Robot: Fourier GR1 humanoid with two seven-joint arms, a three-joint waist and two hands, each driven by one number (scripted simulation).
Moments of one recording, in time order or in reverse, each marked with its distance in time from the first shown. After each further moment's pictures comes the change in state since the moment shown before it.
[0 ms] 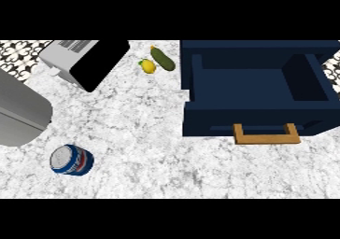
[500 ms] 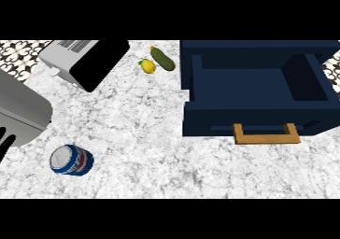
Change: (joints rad) left arm -0.096 -0.072 -0.088 0.133 -0.146 0.016 -0.037; right arm 0.030 0.009 -0.098 -0.019 -0.077 0.074 0.022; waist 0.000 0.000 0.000
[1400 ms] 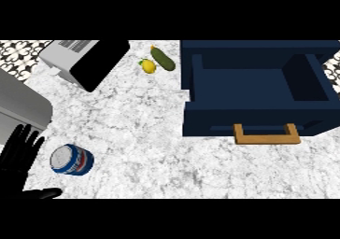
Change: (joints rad) left arm -0.036 -0.069 -0.033 0.378 -0.260 -0.062 -0.329; right arm 0.001 0.036 -0.106 -0.007 -0.045 0.107 0.037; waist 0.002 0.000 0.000
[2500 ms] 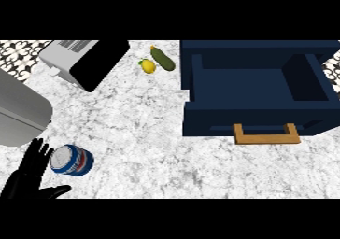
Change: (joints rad) left arm -0.119 0.090 0.067 0.615 -0.094 -0.071 -0.408; right arm -0.019 0.030 -0.105 -0.060 -0.071 0.061 0.093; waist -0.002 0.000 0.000
